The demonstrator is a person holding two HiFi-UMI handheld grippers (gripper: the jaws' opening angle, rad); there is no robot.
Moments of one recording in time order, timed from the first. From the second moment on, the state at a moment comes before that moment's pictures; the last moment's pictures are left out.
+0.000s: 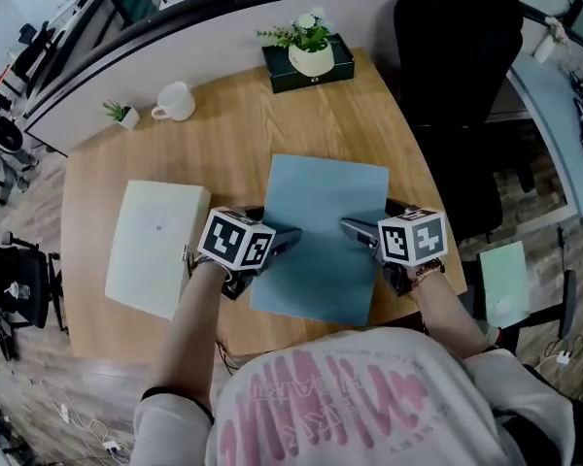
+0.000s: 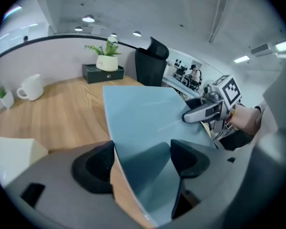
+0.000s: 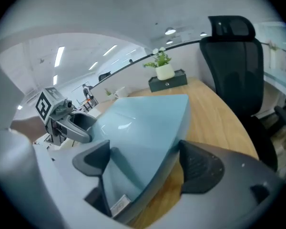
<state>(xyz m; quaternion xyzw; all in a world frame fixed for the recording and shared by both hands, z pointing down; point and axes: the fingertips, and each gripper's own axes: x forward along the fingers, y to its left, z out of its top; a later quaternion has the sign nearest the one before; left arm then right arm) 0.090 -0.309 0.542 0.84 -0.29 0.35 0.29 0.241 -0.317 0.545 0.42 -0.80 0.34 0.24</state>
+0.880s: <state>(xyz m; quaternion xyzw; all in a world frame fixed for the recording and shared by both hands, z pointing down) -0.015 -0.369 0.416 0.83 -0.50 0.19 0.13 0.122 -0.423 0.381 0.43 -0.89 0.04 0.16</state>
